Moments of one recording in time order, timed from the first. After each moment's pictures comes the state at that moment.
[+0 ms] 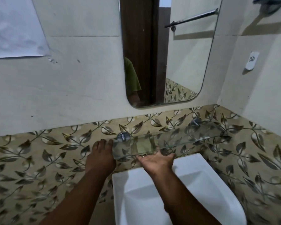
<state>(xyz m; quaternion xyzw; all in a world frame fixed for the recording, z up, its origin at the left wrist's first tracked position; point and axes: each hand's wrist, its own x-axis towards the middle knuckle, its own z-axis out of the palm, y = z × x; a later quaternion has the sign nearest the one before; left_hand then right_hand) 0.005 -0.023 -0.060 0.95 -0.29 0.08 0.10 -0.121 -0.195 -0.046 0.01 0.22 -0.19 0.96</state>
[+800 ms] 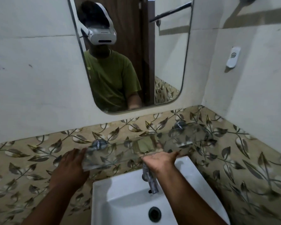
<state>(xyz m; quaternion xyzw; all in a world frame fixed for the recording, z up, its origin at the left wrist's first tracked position) 0.011 -0.025 -0.067 0.95 -0.28 0.12 0.06 -0.145 -0.306 -0.032 0.01 0.23 -0.19 0.96</state>
